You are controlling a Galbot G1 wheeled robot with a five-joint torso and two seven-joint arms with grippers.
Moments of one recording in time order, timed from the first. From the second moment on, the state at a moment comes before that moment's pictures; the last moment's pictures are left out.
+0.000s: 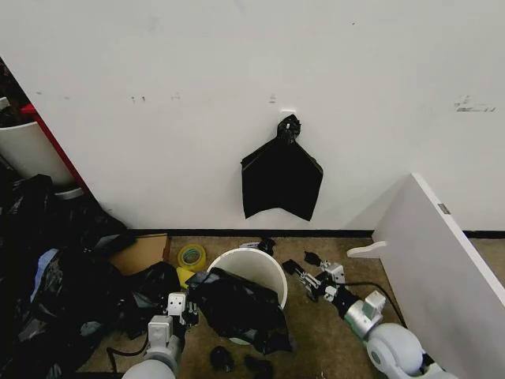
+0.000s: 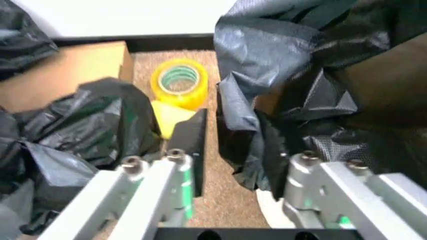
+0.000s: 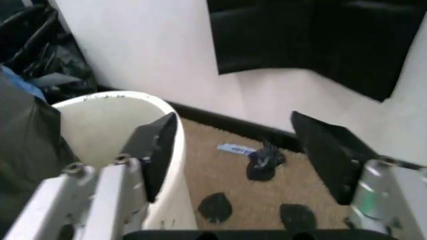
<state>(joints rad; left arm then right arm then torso) 1.59 -0.97 -0.17 -2.14 -0.53 0.26 -0.56 -1.34 0.99 0.26 1.82 0.52 -0.01 -0.23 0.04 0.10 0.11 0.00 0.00</state>
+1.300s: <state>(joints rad) 1.75 -0.97 -0.23 -2.09 -0.04 -0.02 -0.40 -0.93 1.02 -0.02 1.74 0.56 -0.60 -0.12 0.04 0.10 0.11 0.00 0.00</state>
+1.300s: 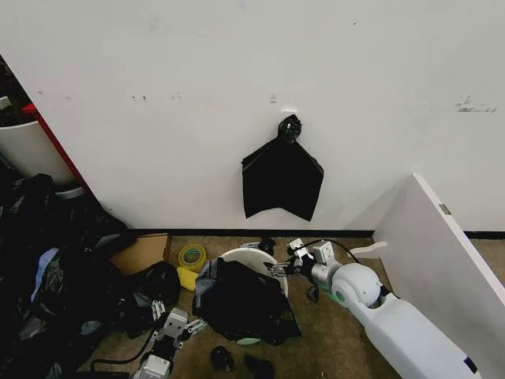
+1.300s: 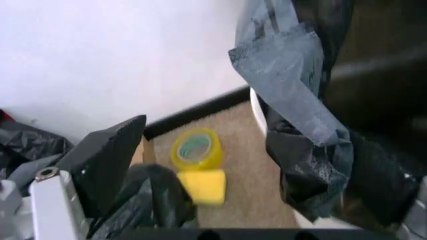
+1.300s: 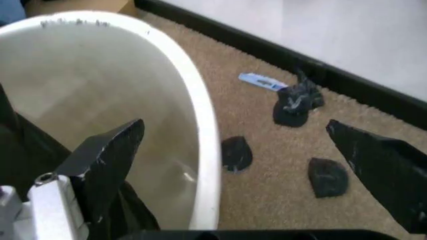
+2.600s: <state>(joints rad) 1.44 -1.07 -0.17 -2.00 -0.23 -0.08 -0.49 -1.27 1.22 0.13 2.07 1.07 -0.41 0.94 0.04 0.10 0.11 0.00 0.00</state>
